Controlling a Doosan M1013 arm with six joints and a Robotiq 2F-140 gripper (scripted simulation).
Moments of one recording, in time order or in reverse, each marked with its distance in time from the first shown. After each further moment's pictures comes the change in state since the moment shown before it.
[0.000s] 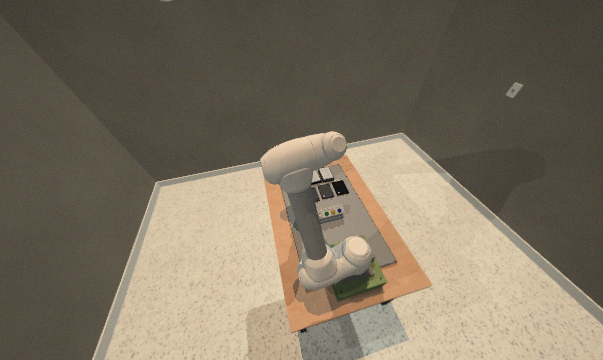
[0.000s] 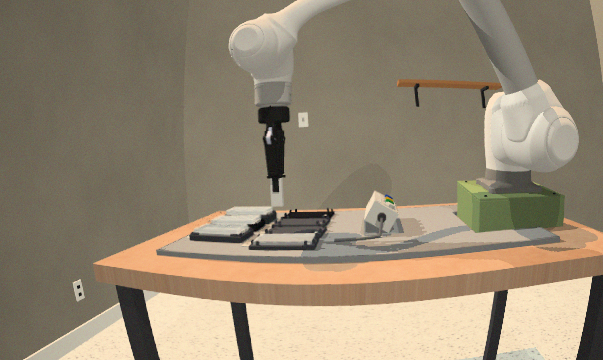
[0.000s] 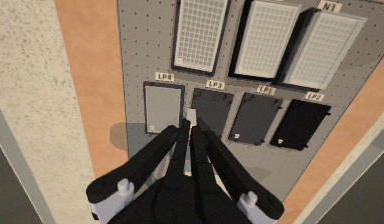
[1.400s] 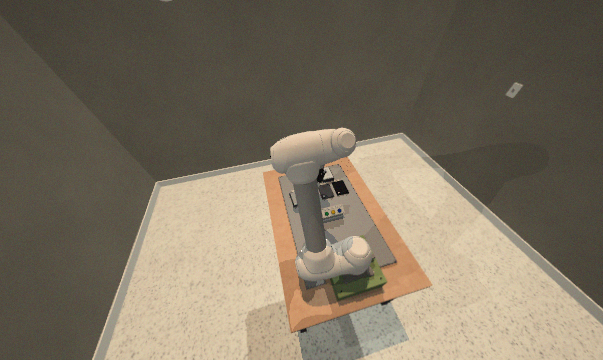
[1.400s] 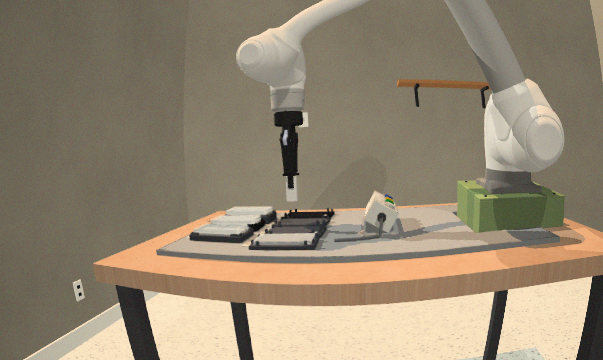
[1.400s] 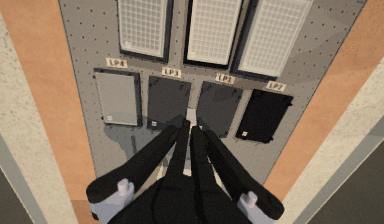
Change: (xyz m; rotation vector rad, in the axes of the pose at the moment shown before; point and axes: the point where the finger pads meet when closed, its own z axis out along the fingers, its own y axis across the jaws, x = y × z) arm -0.013 0.112 0.003 -0.001 -0.003 -0.009
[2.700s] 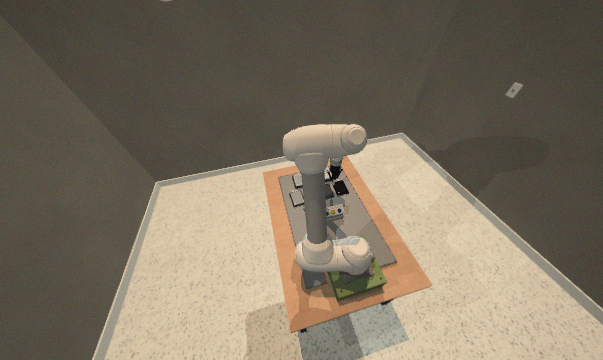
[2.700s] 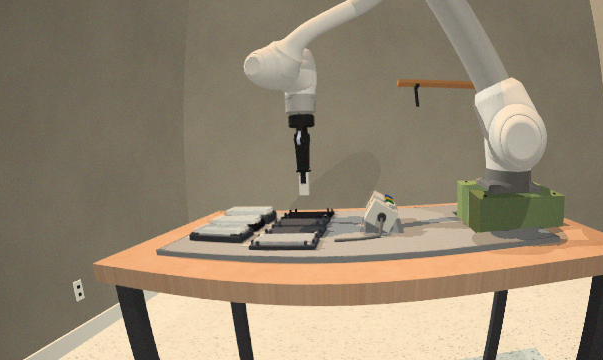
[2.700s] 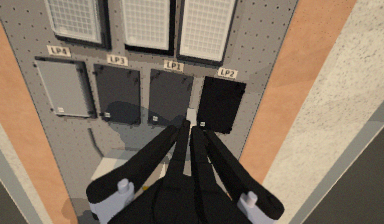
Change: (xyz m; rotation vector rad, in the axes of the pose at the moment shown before) arm -0.012 0.126 -0.001 0.004 0.004 0.019
